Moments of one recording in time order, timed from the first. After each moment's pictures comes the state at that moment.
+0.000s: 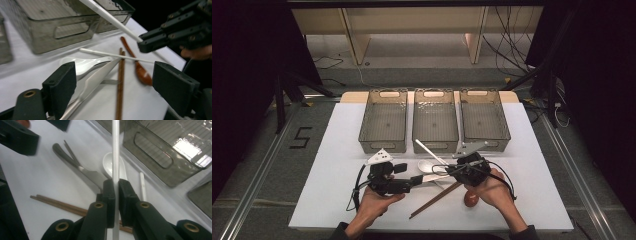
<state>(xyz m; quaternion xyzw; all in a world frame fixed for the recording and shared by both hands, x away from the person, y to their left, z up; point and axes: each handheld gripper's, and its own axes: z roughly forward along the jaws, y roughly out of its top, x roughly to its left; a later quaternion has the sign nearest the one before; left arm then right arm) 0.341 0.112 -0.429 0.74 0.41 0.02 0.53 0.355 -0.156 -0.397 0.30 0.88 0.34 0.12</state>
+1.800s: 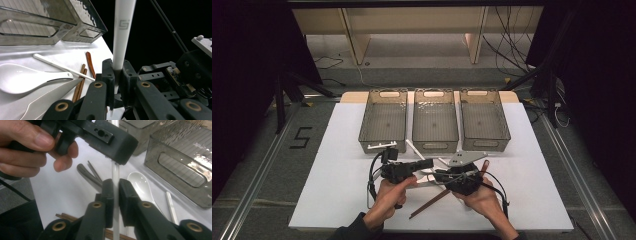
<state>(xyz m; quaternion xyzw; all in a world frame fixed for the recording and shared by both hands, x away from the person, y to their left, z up) 0.371 0.093 -0.431 0.62 0.47 -0.17 0.60 0.337 -0.140 -0.407 0.29 0.85 0.43 0.10</state>
